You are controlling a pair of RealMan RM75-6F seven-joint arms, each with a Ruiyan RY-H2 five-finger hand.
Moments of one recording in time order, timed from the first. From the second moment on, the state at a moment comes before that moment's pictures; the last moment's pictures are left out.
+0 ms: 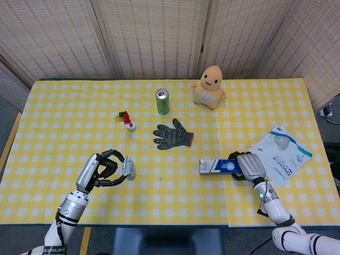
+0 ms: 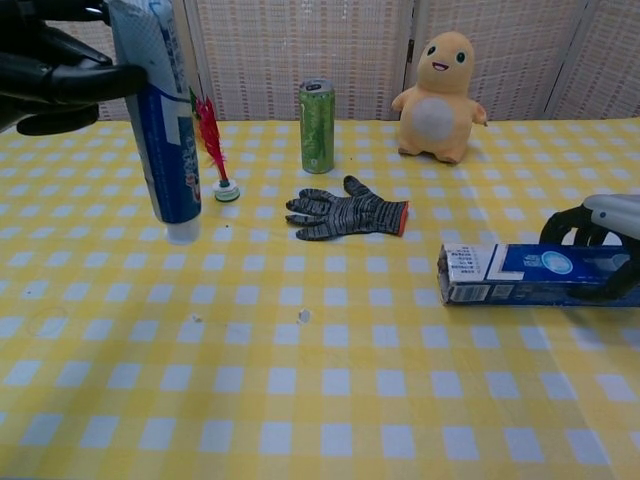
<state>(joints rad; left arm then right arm) -0.44 -1.33 -0.20 -2.01 1.41 1.24 -0.45 0.48 -1.43 0.10 -1.44 -1.18 0.95 -0.18</state>
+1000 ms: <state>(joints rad) -0.56 -1.31 -0.40 -2.24 1.18 1.20 -0.38 0.47 -1.70 0.12 -1.09 -1.55 1.26 0.75</state>
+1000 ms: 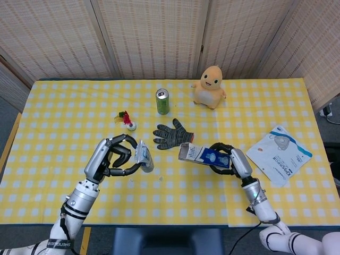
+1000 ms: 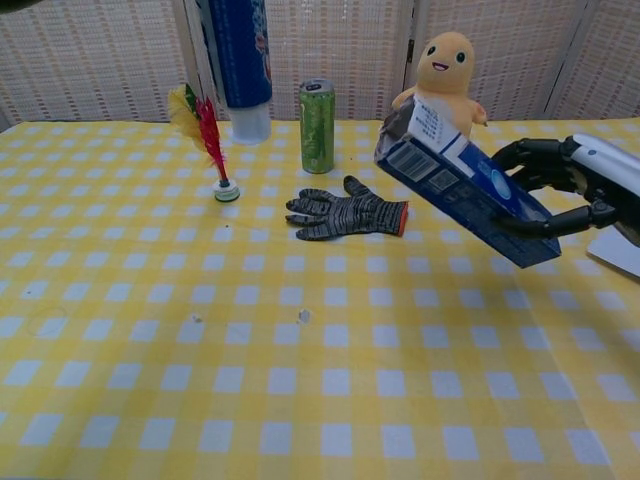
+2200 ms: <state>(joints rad) -0.71 -1.43 -0.54 -2.31 0.85 1.26 -0.22 0.59 -2.09 0.08 -0.68 -1.63 1.38 1.21</state>
